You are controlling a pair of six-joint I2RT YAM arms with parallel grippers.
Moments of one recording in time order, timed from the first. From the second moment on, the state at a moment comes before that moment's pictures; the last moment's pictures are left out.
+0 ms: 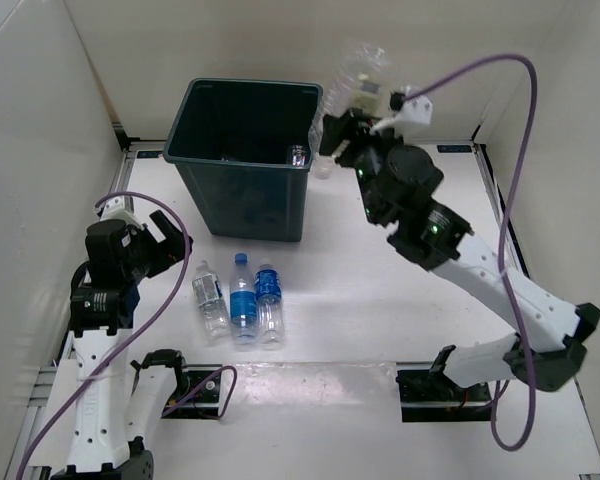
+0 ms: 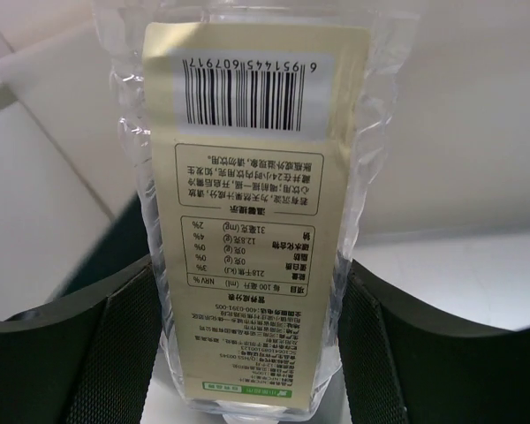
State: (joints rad) left arm 0.06 0.72 1.02 -0.86 0.10 -0.45; right arm 0.98 1.29 1.55 -0.04 0.79 0.22
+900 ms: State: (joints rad) left arm 0.06 0.73 1.02 -0.85 0.12 -0.45; right arm 0.82 2.03 2.43 -0.32 0.26 0.13
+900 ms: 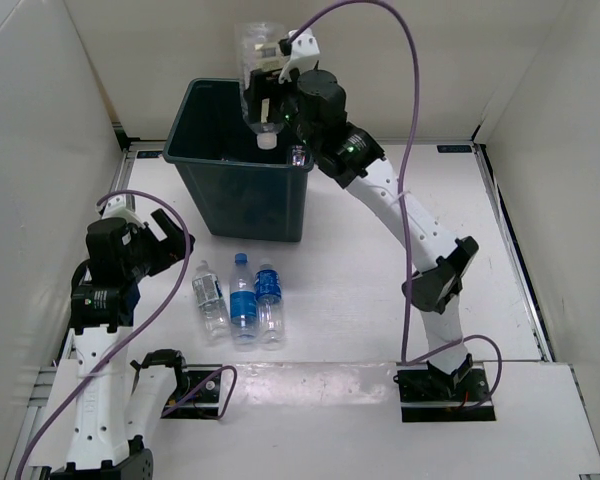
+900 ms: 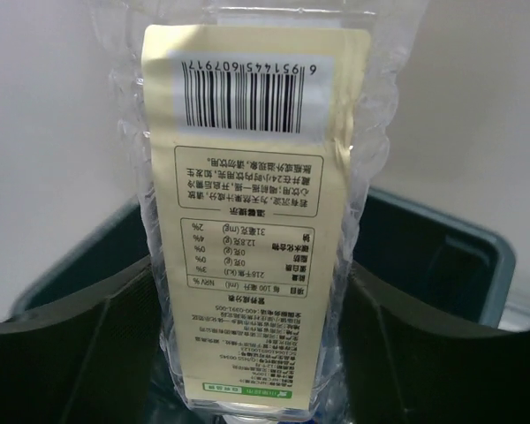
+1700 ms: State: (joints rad) left arm 0.06 0.73 1.00 -0.84 0.11 -0.47; right arm 0.91 1.46 1.85 -0.39 0.79 0.14
